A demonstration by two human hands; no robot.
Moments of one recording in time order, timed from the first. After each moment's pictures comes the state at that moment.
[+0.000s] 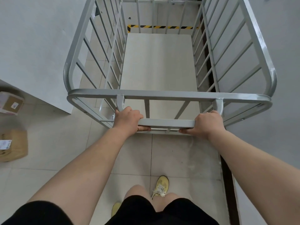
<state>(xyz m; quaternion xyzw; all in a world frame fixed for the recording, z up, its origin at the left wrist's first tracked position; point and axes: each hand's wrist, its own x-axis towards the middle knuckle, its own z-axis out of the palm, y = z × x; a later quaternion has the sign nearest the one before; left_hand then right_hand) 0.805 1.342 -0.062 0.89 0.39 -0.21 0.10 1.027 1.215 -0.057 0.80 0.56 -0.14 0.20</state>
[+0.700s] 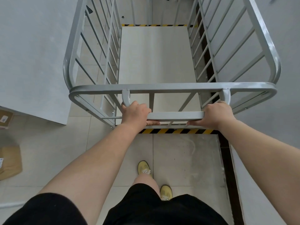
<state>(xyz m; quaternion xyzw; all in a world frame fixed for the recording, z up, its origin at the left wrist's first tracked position) 0.870 1.445 -0.066 0.90 0.38 -0.20 0.10 1.093 1.320 -0.057 0.81 0.54 -0.13 0.21</state>
